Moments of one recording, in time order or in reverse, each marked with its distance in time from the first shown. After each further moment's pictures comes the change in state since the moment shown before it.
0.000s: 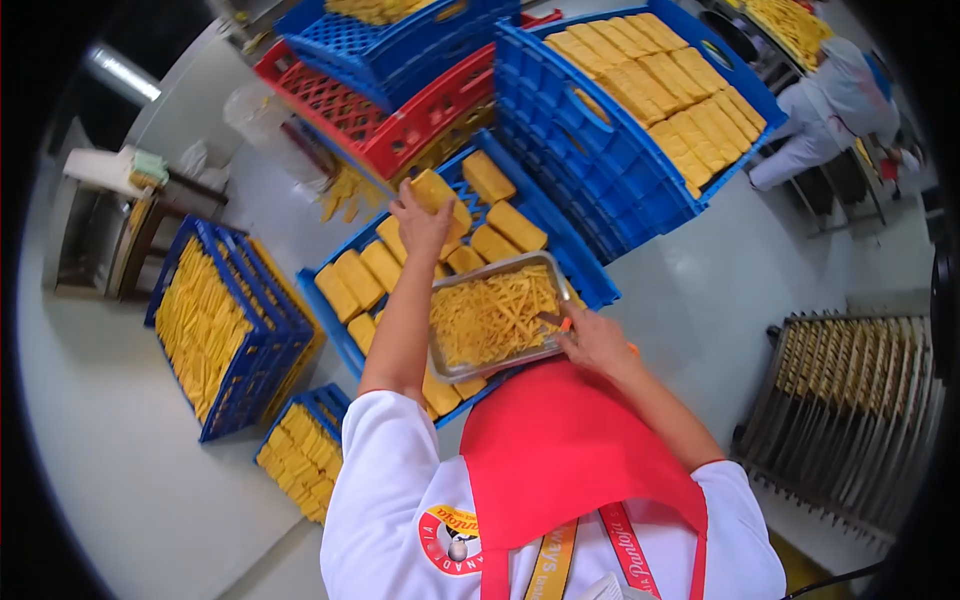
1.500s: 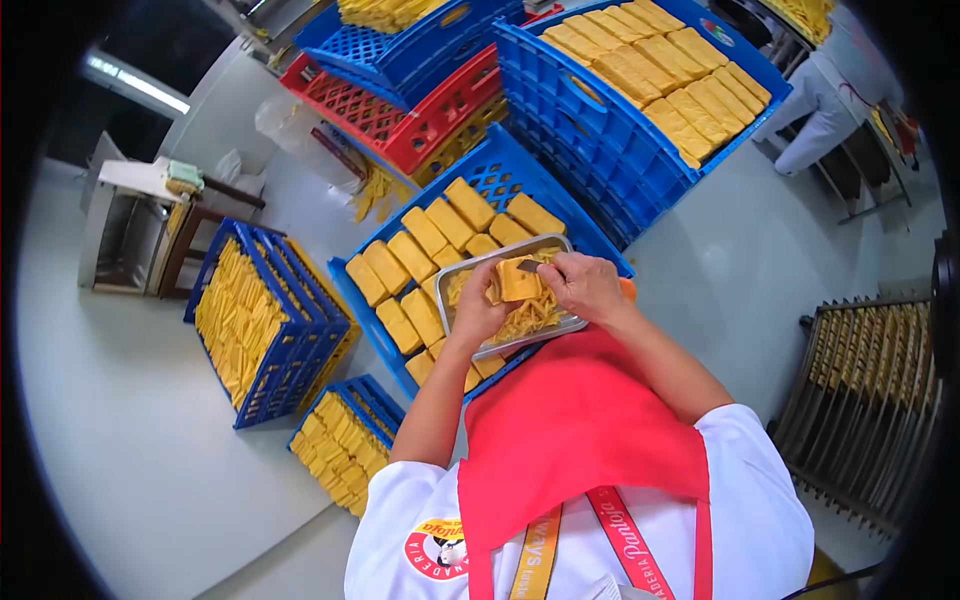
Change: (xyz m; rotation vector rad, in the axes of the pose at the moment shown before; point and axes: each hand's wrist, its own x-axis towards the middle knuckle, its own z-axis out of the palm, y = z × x) left_hand -0.167 -0.002 -0.035 -0.477 -0.509 0.222; right_hand 0.028 -0.039 -0.034 0.162 0.481 -0.309
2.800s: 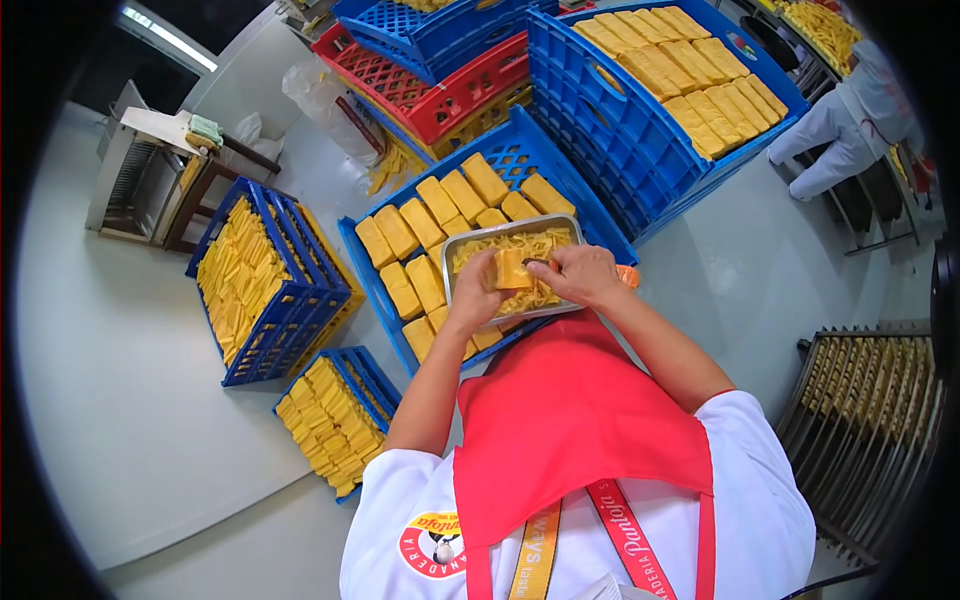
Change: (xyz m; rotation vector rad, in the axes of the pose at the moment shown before) left_hand -0.042 0.001 -0.004 0.218 0.118 -0.054; right_hand -0.011 -0.018 -0.006 -0.119 -0.413 0.080
